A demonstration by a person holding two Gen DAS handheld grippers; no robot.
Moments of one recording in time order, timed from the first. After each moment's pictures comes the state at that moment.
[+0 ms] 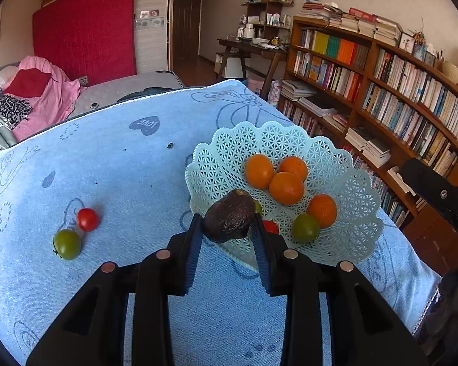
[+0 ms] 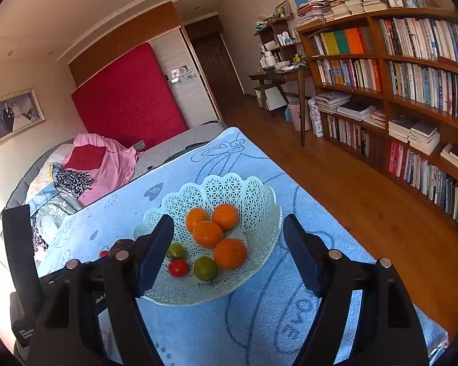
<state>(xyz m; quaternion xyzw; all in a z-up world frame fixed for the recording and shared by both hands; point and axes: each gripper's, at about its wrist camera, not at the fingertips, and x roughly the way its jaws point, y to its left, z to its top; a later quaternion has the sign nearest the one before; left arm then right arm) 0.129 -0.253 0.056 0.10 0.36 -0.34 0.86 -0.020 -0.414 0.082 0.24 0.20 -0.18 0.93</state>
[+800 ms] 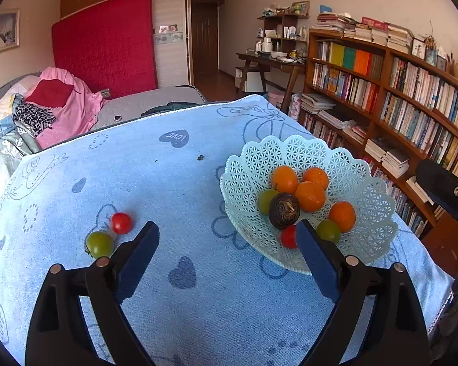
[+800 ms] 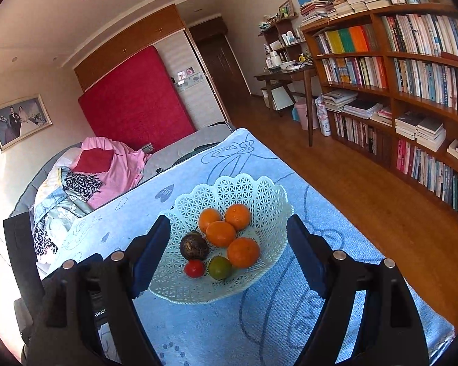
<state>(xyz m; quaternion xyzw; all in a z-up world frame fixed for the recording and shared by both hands) 0.120 -0.230 0.064 0.10 0.32 -0.29 0.90 -0.020 -0.405 0.087 0.24 0.20 -0.16 0.94</state>
